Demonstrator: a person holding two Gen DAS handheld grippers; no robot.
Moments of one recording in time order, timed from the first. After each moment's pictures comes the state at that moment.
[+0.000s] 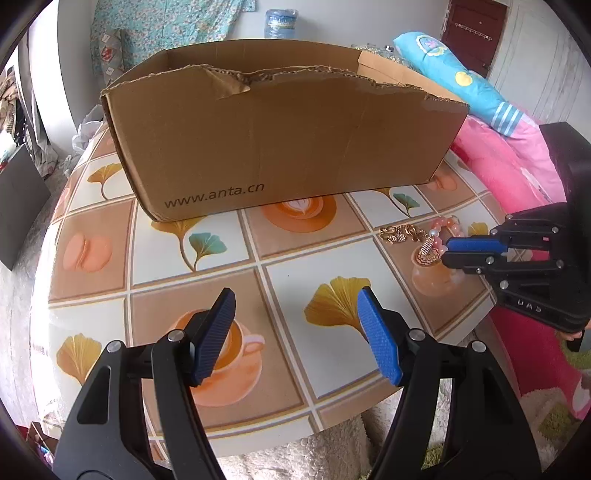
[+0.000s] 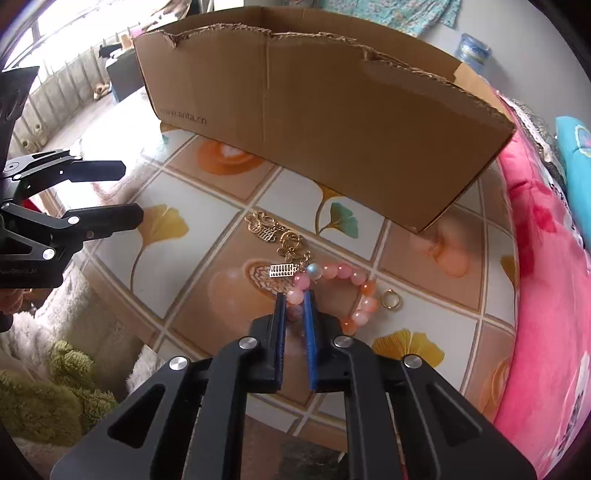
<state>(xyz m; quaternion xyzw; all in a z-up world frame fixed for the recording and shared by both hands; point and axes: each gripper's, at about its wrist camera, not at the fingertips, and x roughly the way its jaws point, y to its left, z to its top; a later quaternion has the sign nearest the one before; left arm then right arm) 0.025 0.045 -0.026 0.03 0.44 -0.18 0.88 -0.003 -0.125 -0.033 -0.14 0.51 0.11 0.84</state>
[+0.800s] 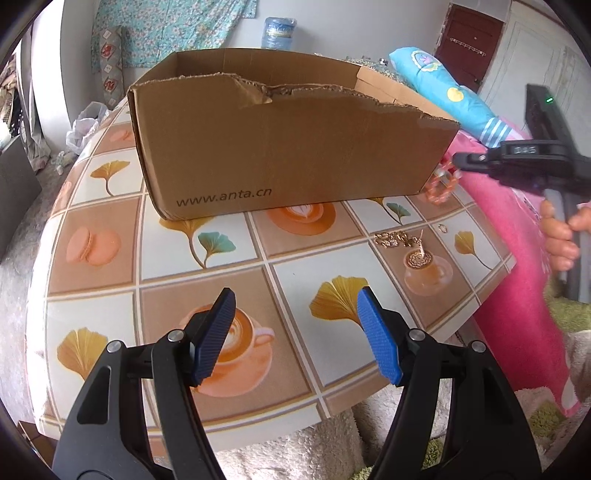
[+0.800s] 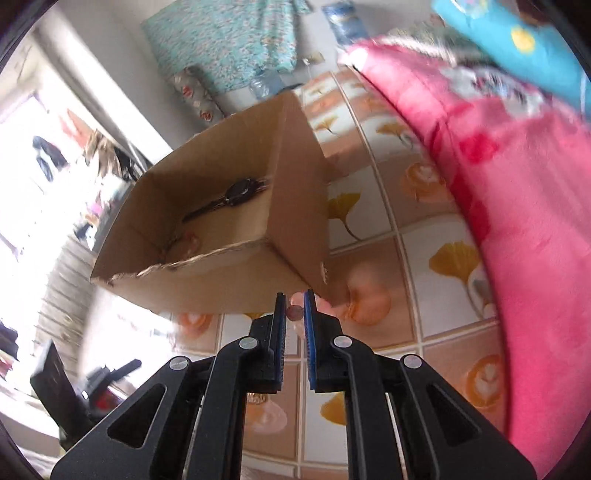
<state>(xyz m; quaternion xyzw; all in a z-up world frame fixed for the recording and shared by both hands) 0.021 0.055 -0.022 -0.01 0.43 -0.21 0.88 0.046 -0.254 0.001 0.21 0.45 0.04 0.87</state>
